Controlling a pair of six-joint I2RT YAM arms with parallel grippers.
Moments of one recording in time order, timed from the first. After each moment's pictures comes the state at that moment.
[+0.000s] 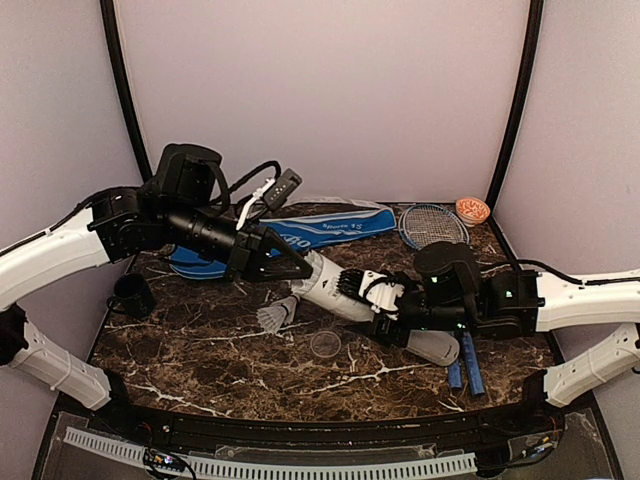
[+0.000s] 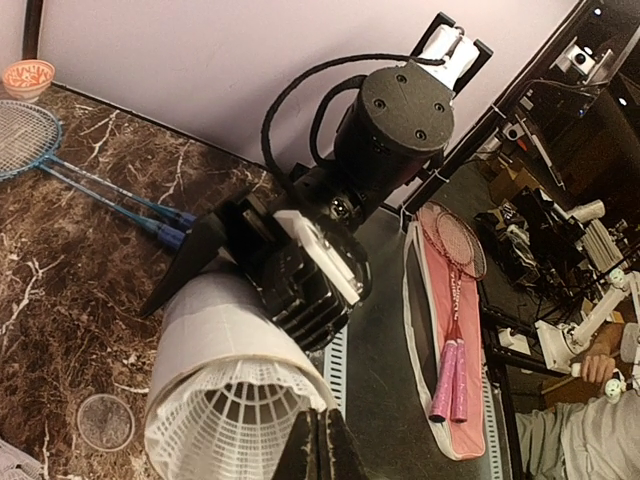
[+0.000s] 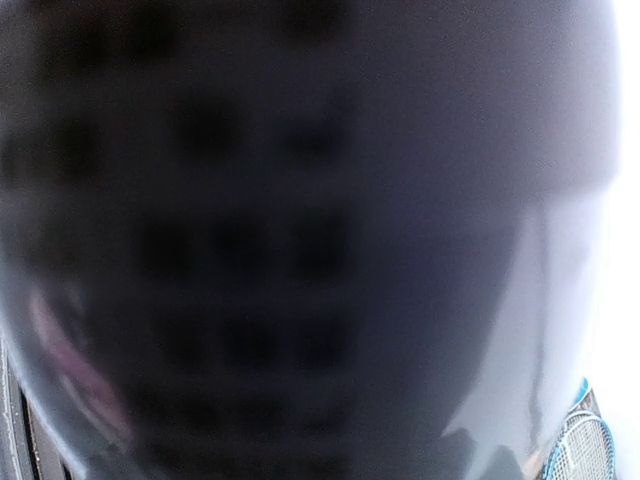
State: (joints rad) left arm -0.93 1.30 1.32 -0.49 0.71 -0.21; right arm 1.20 1.20 0.85 -0.18 0.14 -0.35
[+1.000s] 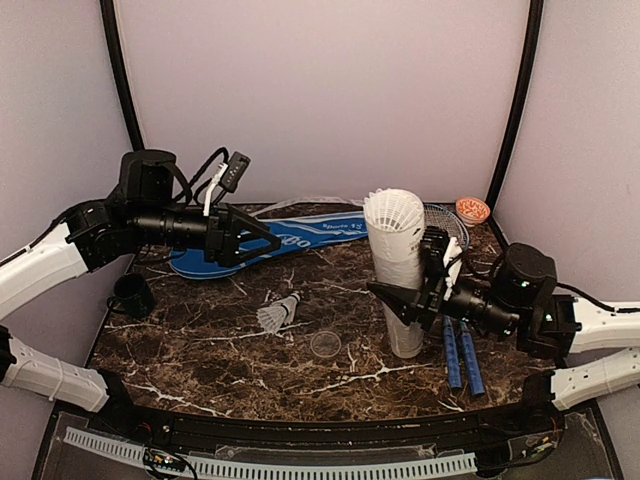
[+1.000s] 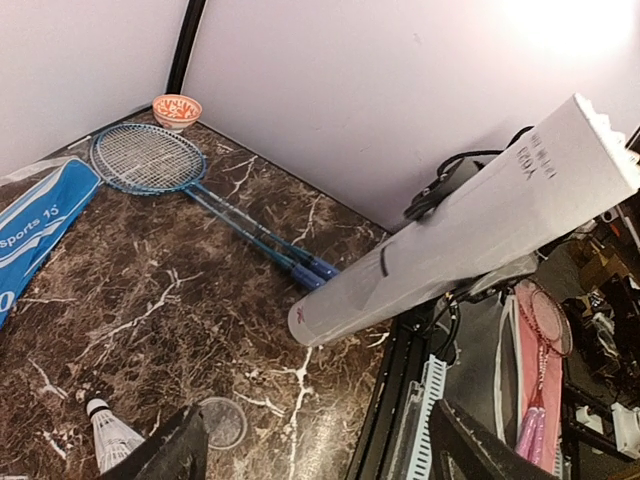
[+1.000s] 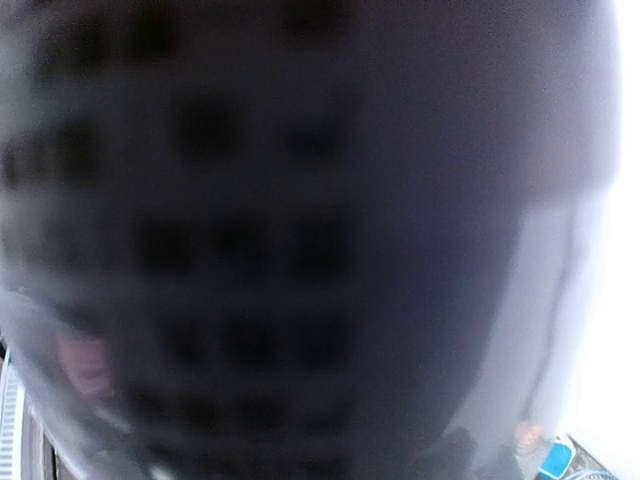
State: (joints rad) left arm -0.75 1.15 1.16 -0.37 0.55 -0.24; right arm 1.18 0.90 0.62 0.29 0.11 -0.25
